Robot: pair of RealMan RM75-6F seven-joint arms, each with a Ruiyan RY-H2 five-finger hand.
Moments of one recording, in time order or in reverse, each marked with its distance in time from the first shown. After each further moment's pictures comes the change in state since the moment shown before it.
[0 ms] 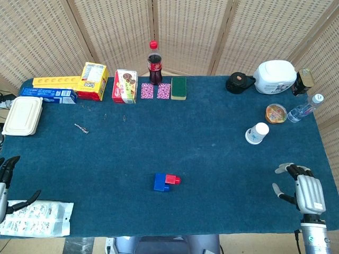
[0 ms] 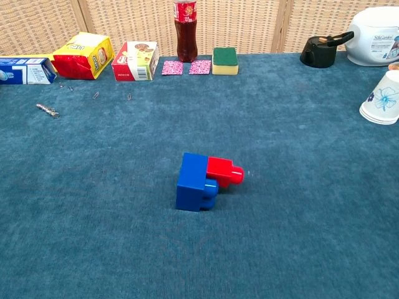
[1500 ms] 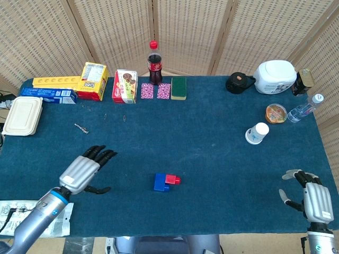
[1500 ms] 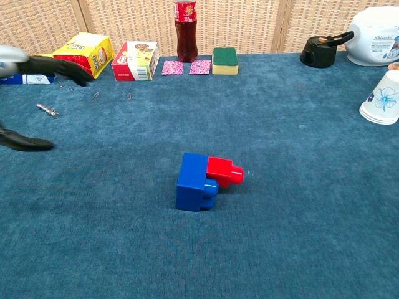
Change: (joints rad) left arm -0.522 -0.016 -0.115 -0.181 -0.225 -0.682 0.287; right arm -0.057 0.001 -0.030 0.034 -0.028 0.057 0.062
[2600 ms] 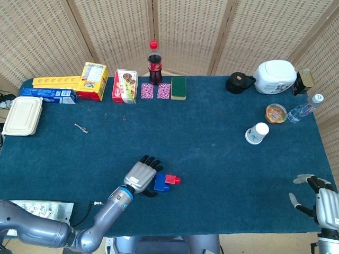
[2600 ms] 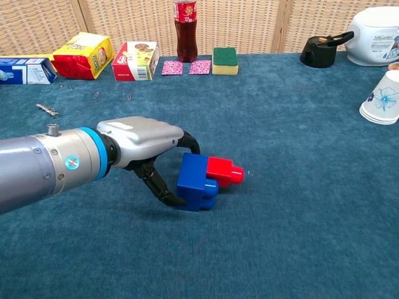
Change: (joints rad) left arm -0.424 -0.606 0.016 0.239 -0.652 0.158 0.498; right arm -0.043 0.004 -0.003 0.072 0.005 0.023 0.104
